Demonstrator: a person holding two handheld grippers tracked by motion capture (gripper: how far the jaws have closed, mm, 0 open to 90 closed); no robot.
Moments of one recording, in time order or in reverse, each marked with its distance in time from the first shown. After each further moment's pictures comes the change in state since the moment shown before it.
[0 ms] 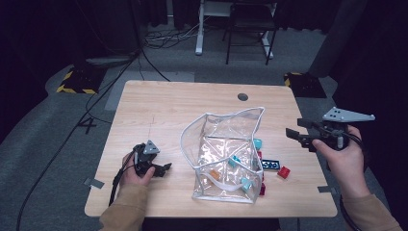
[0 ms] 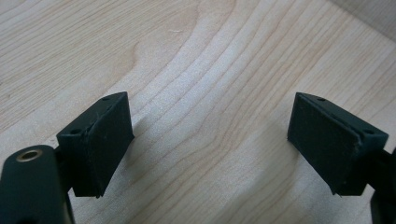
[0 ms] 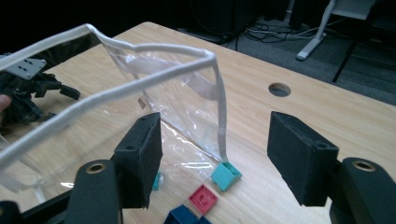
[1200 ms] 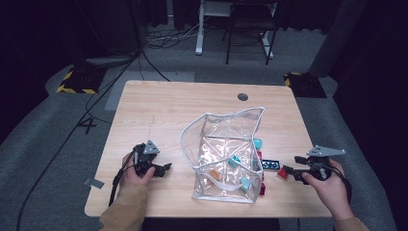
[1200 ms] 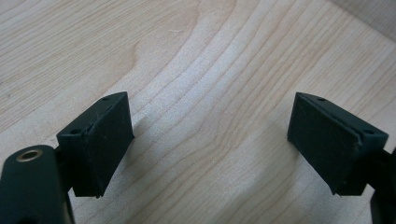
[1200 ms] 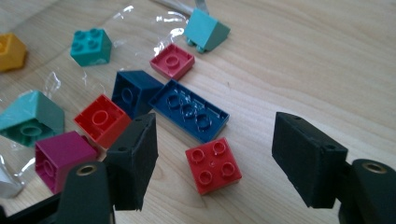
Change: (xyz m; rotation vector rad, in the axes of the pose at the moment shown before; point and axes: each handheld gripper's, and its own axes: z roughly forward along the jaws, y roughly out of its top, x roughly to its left) left arm 0.000 0.000 0.000 -0.001 0.003 0.001; right arm -0.020 -0.136 0.039 0.260 -0.050 0.072
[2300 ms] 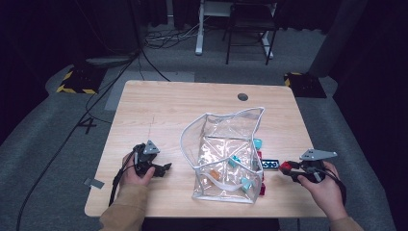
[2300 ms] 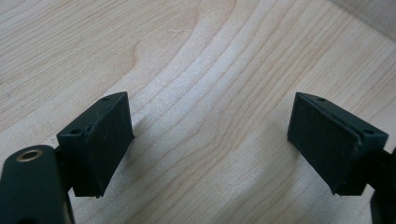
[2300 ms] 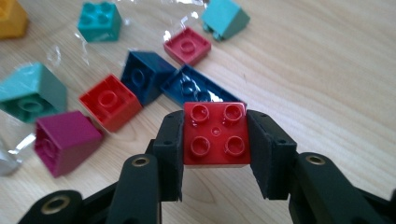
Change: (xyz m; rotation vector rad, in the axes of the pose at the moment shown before) left arm 0.000 0.000 0.000 0.000 0.001 0.000; right arm 0.012 0.000 0.005 0.038 0.006 -0.097
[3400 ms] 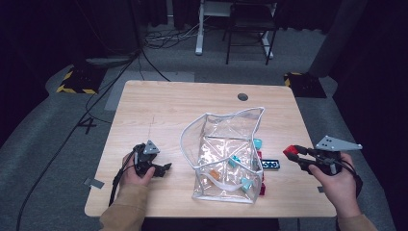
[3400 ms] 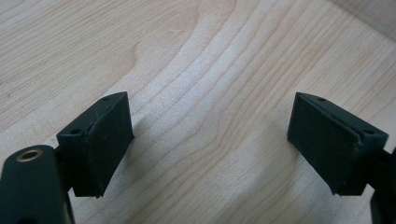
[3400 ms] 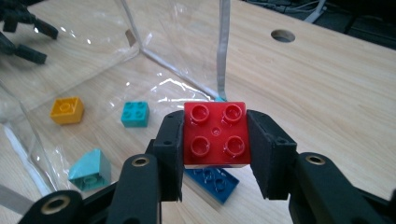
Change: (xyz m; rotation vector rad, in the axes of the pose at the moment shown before) left arm 0.000 0.000 0.000 0.000 -0.001 -0.001; right arm 0.008 0.045 -0.054 -0.220 0.001 -0.011
